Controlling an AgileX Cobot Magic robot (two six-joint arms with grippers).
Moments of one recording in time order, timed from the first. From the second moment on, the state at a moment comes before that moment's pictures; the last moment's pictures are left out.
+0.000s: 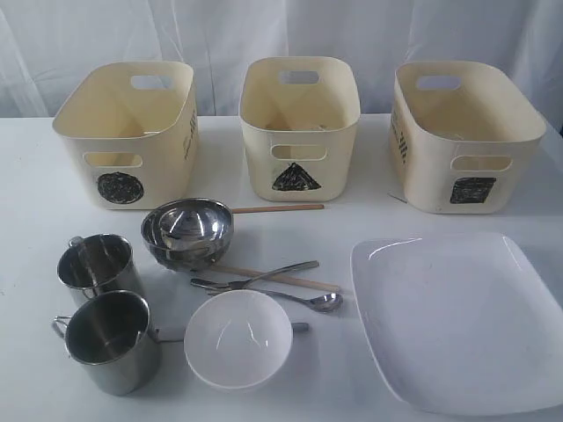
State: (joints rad) left arm 0.10 0.51 -0.54 -0.27 0.49 -0.04; right arm -0.07 0.01 0.00 0.00 0.34 0.31
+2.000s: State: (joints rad) left arm -0.09 1.25 -0.59 -0.74 0.78 0.65; right arm -0.07 0.01 0.00 0.00 0.34 0.33
